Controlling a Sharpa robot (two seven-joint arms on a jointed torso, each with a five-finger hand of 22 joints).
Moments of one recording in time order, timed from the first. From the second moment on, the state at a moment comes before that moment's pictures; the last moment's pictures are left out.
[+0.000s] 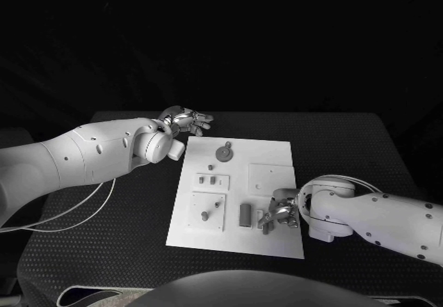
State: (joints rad) left arm 1.24 -0.71 -0.16 1.15 -0.18 -0.27 0.12; left_hand 1.02 -0.11 0.47 -0.18 0.05 0.86 0.17 0.31 0.49 1.25 0.09 0.07 0.23 1.02 -0.01 1.00 0.30 0.03 0.69 -0.07 0.89 1.15; right arm 1.13 -0.70 -0.22 1.58 -1.09 0.11 -0.57; right_hand 0.75 -0.10 0.66 -0.12 0.05 1.09 0.06 0.31 0.59 1.21 -0.04 1.13 1.03 1.32 -0.13 1.17 1.14 0.25 1.16 -0.04 0.95 1.31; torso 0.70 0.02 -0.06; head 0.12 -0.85
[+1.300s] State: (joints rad) left arm 1.24 -0.71 -0.16 1.15 -0.19 -0.27 0.12; left_hand 1.02 -0.10 0.47 -0.18 0.05 0.86 0.17 0.31 0.49 1.25 0.09 0.07 0.23 1.02 -0.01 1.00 0.31 0.03 0.69 -0.06 0.89 1.15; right arm 1.13 -0.72 -0.22 1.57 -1.10 0.12 -0.52; right_hand 0.82 -0.05 0.71 -0.26 0.05 1.11 0.06 0.30 0.58 1.22 -0.04 1.13 1.03 1.32 -0.13 1.17 1.14 0.25 1.15 -0.03 0.95 1.31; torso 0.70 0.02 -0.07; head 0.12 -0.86
